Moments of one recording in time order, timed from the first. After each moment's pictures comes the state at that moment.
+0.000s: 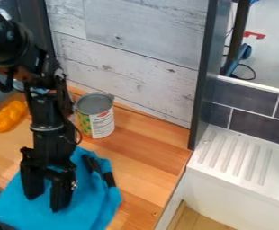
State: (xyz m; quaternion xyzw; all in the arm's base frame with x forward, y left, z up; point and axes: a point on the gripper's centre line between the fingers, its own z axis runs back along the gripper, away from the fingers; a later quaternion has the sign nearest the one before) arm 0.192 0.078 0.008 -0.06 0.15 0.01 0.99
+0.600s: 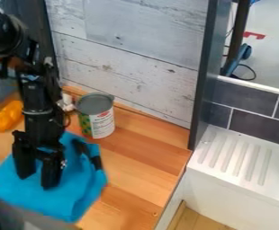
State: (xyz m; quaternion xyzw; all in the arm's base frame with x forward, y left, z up) arm 0.207 0.122 0.006 -0.04 0.15 0.03 0.99
